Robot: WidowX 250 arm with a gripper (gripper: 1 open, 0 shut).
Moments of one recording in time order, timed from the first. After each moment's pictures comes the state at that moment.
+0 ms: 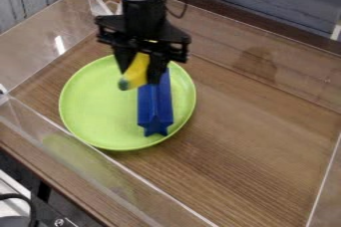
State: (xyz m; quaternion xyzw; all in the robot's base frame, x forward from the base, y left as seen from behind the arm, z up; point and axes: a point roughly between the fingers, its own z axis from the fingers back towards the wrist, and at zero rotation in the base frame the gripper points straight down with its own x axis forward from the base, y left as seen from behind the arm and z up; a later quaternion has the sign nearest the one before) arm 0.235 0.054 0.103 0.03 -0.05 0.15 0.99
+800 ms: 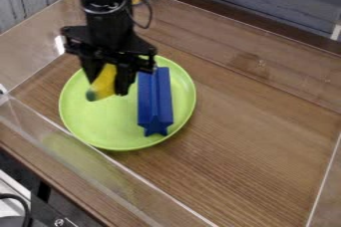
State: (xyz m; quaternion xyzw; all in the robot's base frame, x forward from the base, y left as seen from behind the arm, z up) arm 0.206 0.073 0.098 0.04 -0.04 0.16 0.99
